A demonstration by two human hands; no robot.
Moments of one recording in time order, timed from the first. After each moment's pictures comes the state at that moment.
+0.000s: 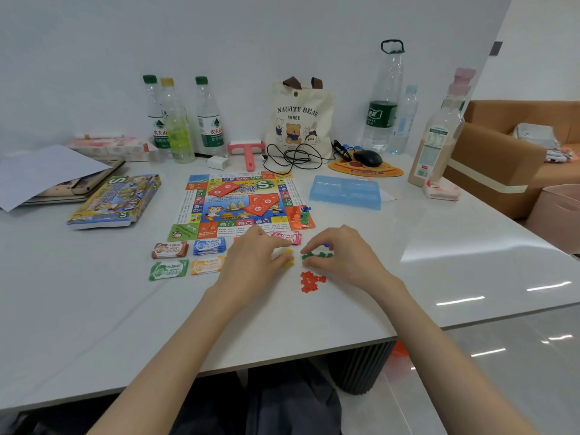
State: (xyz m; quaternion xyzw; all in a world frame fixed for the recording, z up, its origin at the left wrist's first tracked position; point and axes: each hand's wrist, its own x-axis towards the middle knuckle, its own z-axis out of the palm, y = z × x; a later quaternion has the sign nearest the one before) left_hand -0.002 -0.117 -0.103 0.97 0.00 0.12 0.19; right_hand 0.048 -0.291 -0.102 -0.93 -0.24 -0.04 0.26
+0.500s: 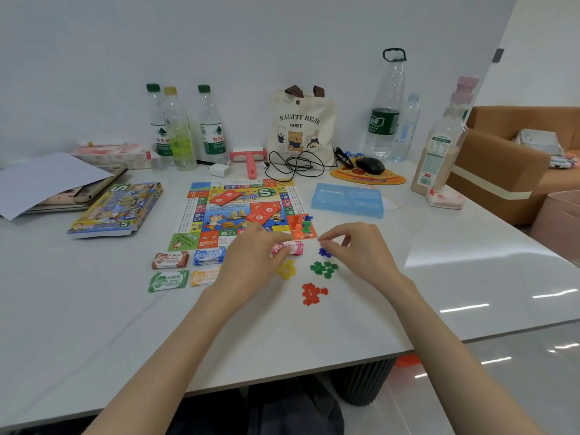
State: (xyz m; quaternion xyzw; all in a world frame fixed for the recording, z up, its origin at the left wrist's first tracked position) left_hand 0.009 -0.113 -0.091 0.97 -0.01 0.15 0.20; right_hand 0.071 -0.303 -0.093 -0.92 -0.19 -0.10 0.34
